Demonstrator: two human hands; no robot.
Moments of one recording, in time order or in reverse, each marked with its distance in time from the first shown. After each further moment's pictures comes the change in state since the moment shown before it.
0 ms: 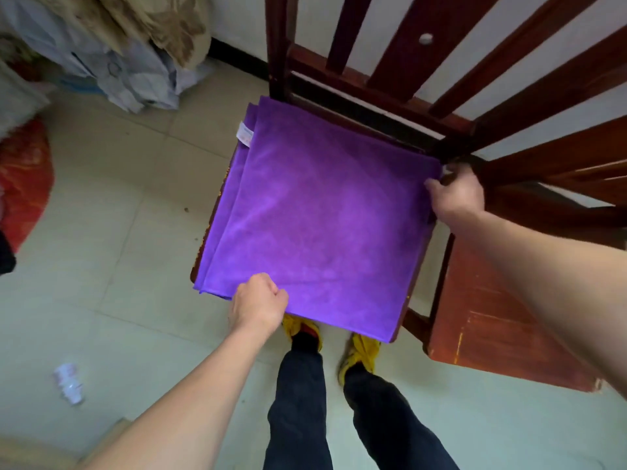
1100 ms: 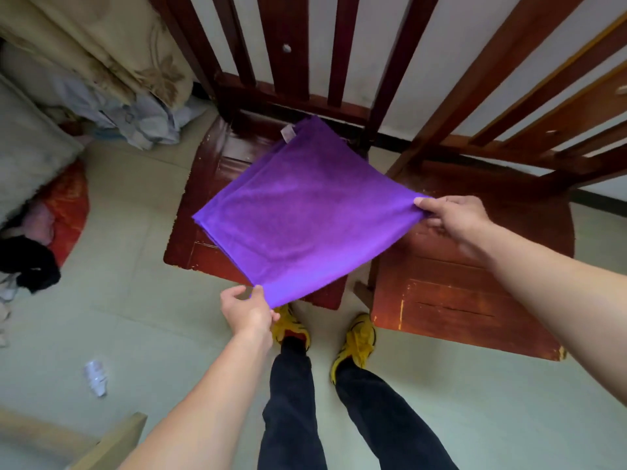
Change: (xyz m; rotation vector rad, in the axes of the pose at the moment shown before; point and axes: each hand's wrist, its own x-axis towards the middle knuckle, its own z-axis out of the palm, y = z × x) left_hand -0.121 0.052 0.083 -1.045 0.336 -0.372; right_hand -0.038 0.137 -0.116 0.692 -0.353 0.166
